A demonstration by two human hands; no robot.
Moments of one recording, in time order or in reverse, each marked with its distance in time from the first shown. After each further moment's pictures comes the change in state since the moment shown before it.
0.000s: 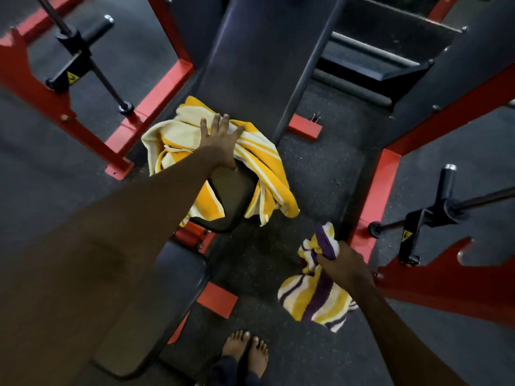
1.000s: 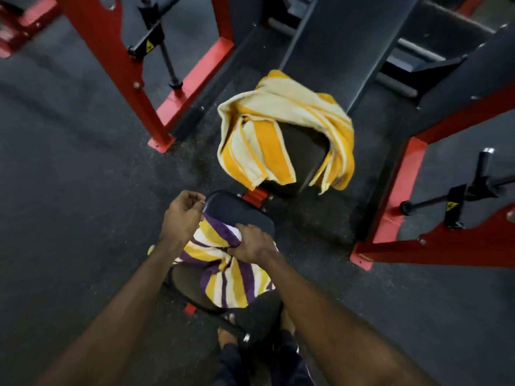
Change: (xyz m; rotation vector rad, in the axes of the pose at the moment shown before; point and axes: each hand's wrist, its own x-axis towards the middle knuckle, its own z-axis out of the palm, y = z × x) left_hand -0.343 -0.184 0.107 -1.358 0.142 -0.581; right_hand -0.141 -0.253 0.263 -0.295 -0.359 -0.409
